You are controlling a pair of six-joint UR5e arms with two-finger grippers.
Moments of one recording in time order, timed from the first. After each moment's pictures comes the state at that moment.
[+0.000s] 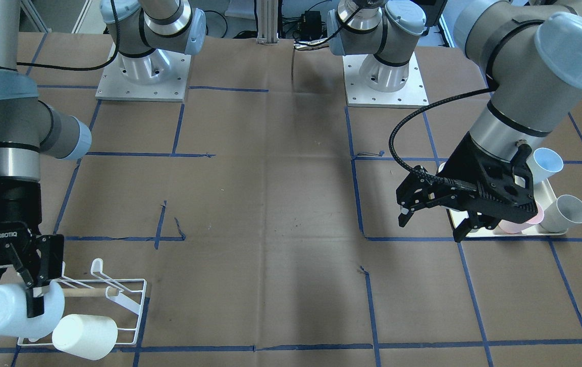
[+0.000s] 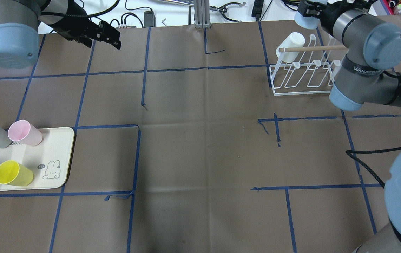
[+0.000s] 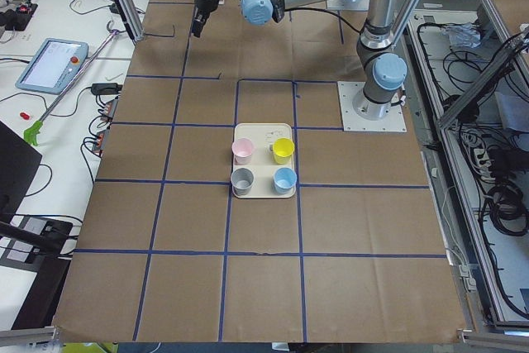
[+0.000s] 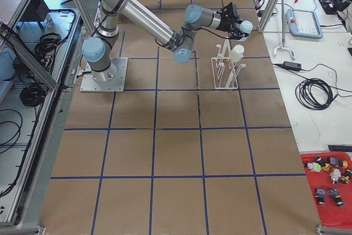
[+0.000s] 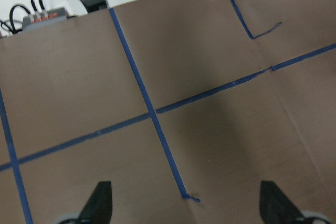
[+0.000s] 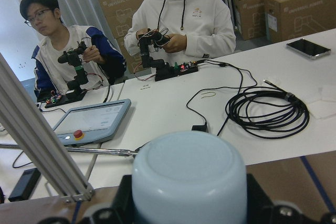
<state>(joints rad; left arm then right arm) -1.46 -1.75 -1.53 -1.19 1.39 0.27 1.33 -1.15 1.83 -3.41 -1.24 0.03</state>
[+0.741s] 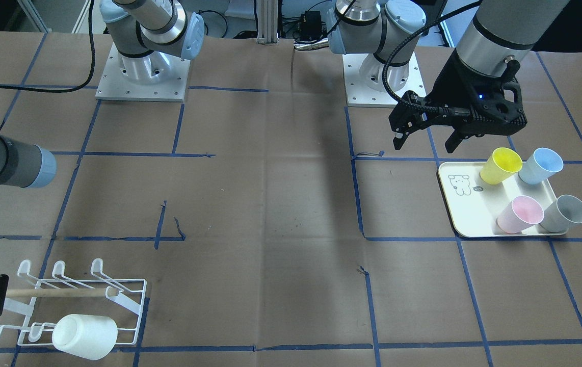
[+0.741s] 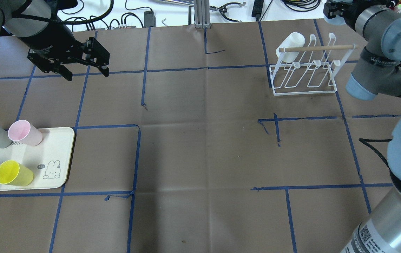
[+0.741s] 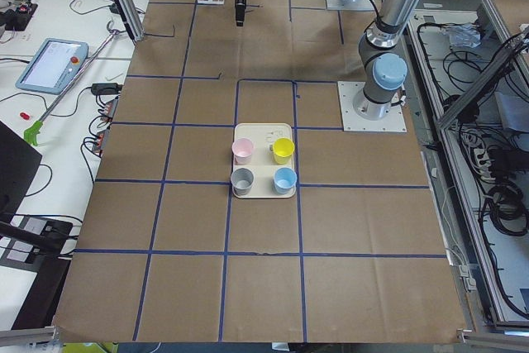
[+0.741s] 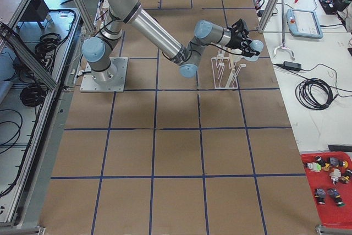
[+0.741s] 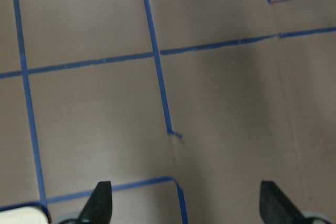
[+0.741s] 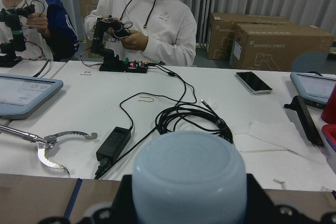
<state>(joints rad) -1.48 -1.57 -1.57 -1.51 1.48 0.06 1.24 -1.03 1.74 -3.41 -1.26 -0.19</state>
